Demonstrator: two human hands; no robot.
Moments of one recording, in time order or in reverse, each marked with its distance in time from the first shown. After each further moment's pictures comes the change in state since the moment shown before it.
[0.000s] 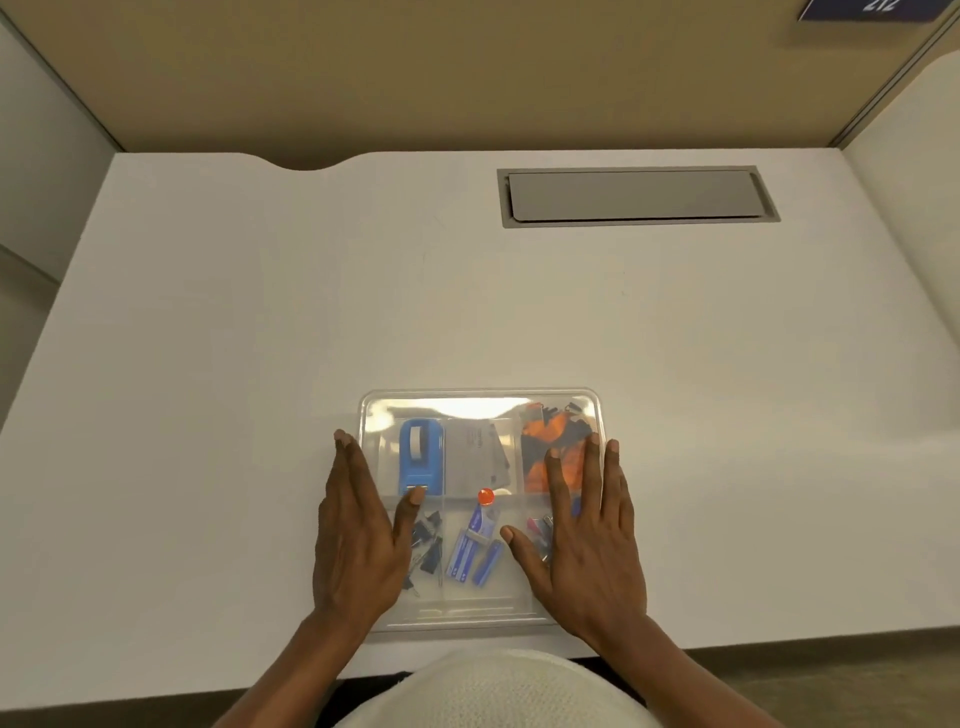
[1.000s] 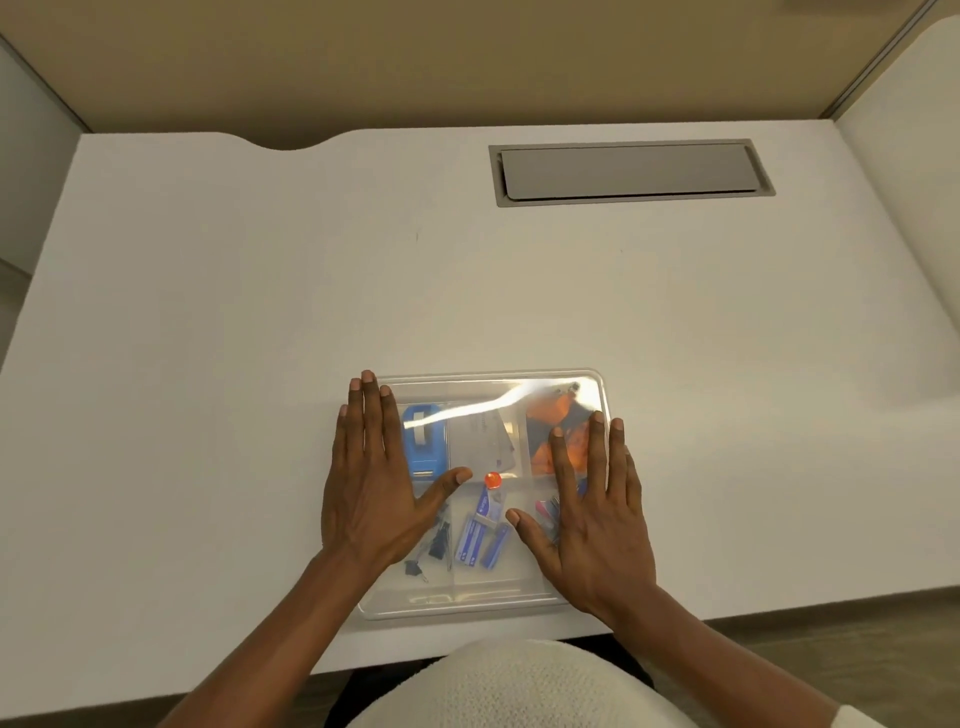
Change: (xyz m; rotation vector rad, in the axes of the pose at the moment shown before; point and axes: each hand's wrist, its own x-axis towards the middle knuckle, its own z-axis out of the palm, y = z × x) left_hand 0.044 0.005 0.001 0.172 -0.111 0.221; right_hand 0.002 -0.005 -0.007 -0.027 -0.031 -0.009
